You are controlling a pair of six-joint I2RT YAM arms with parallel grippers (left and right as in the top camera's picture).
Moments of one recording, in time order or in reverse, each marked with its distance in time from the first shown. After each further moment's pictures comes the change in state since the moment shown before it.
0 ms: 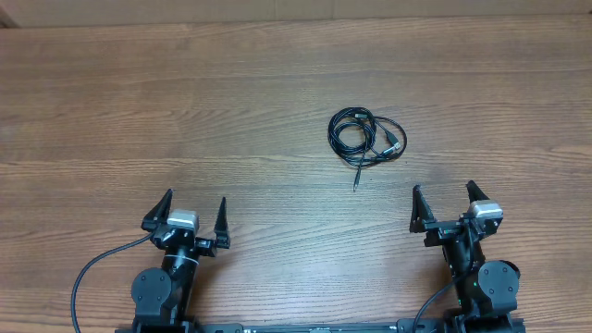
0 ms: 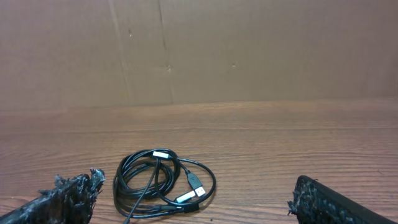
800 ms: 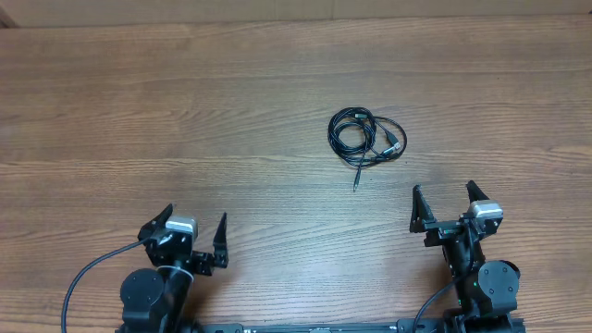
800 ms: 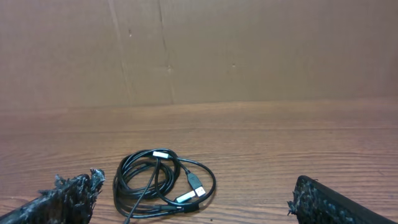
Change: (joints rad) left arm 0.000 0.000 0.246 -0.466 0.036 0.001; right arm 0.000 0.000 0.000 0.000 0.000 0.000
